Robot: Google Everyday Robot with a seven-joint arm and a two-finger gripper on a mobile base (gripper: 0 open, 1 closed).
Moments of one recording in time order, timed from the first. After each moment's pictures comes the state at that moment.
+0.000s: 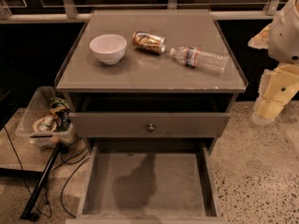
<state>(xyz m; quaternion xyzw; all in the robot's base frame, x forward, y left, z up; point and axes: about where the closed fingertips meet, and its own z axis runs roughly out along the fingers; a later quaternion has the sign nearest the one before) 0.438 -0.216 0.977 -0.60 0.78 -0.04 0.16</state>
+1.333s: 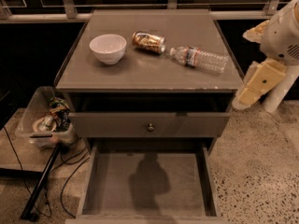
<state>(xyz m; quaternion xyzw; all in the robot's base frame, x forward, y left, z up) 0.485 -0.212 0.969 -0.56 0.78 -0.01 0.27</state>
